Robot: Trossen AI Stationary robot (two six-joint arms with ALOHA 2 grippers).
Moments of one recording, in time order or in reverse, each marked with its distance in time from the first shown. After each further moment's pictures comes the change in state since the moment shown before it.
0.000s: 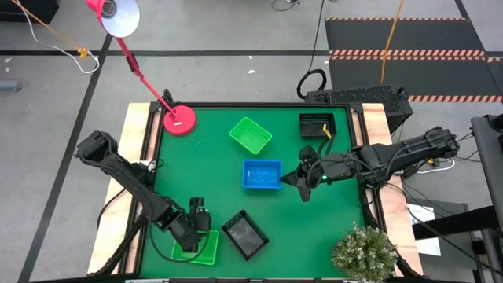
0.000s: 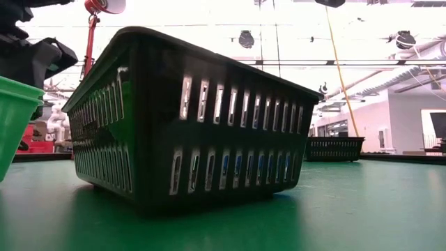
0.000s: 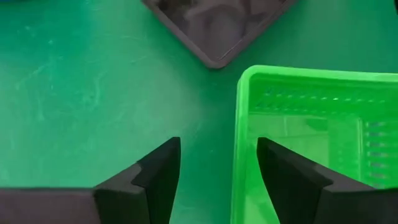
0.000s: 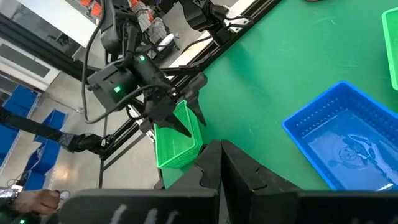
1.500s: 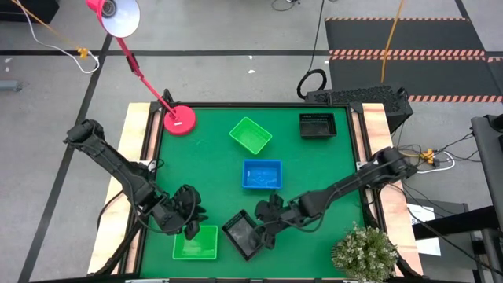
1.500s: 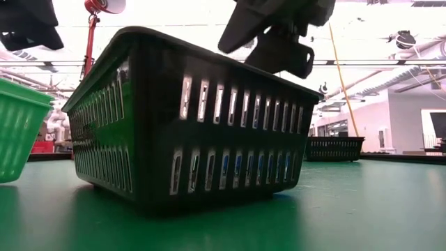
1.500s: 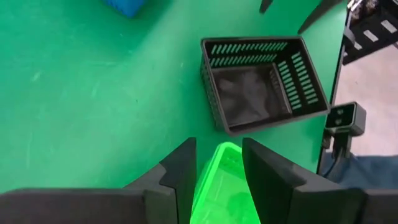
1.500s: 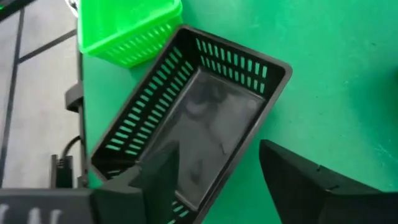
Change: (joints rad) left arm 0.007 -0.264 0.000 -0.096 -0.149 -0.527; right arm 0.173 0.652 0.157 0.117 -0.026 -0.130
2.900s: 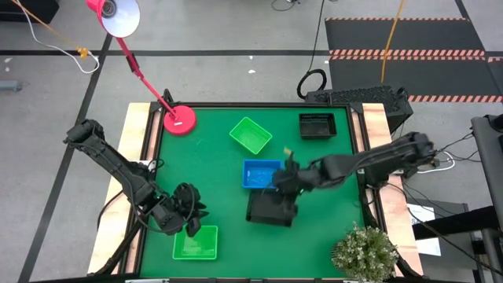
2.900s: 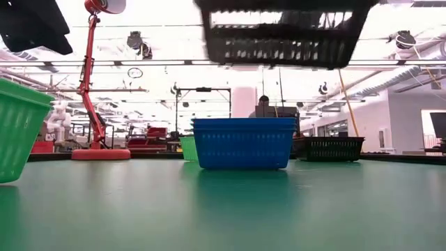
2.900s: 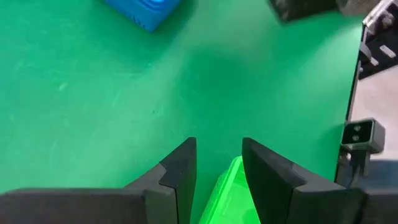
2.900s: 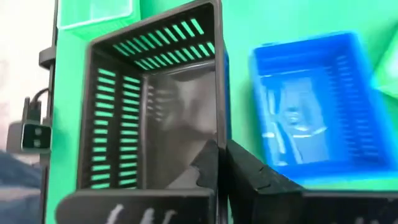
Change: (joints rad) left arm 0.000 0.000 0.000 -0.031 -0.071 -0.026; right arm -0.200 -0.313 0.000 -0.410 -0.110 -0.350
